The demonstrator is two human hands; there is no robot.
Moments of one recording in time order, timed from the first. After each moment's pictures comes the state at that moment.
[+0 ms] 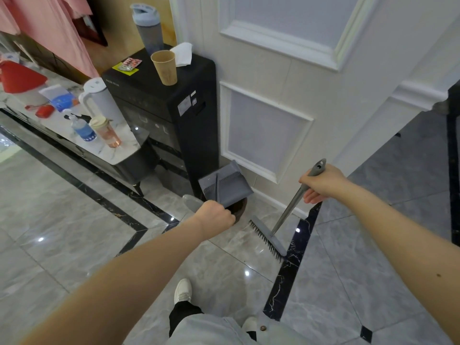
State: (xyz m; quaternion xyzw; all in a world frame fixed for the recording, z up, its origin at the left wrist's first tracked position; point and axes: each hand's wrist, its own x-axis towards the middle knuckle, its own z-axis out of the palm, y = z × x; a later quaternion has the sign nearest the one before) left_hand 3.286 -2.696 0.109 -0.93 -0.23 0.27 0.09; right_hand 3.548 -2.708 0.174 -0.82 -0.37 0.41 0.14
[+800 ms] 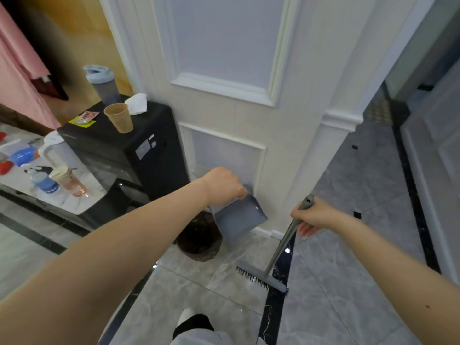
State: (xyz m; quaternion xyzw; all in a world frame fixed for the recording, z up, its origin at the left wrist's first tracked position) left_hand 3.425 -2.637 0.240 -0.96 -0.16 0.20 0.15; right_hand 3.637 -2.759 0.183 -0.82 -0.34 0.44 0.15
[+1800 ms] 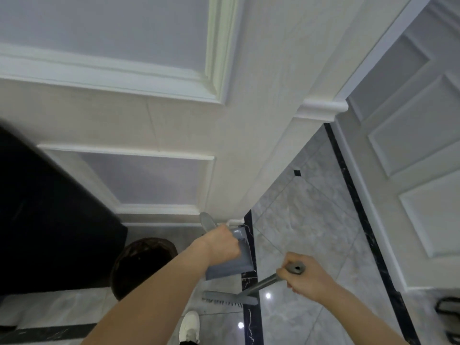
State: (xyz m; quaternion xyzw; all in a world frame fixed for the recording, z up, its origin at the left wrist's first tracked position) left_hand 3.569 -2.509 0.030 -0.94 0.22 0.23 0.10; right_hand 3.665 -2.722 0.061 -0.86 -0.17 0.43 0.22
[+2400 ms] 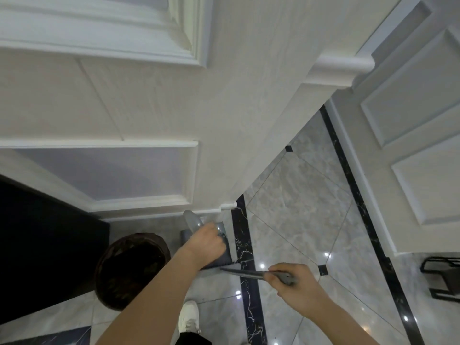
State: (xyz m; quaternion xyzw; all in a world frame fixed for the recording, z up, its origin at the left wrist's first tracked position) left_hand 3.581 -2.493 -0.062 -0.96 0.16 0.22 0.09; right_hand 3.647 -2.711 0.008 -0.87 -0.15 0.41 0.24
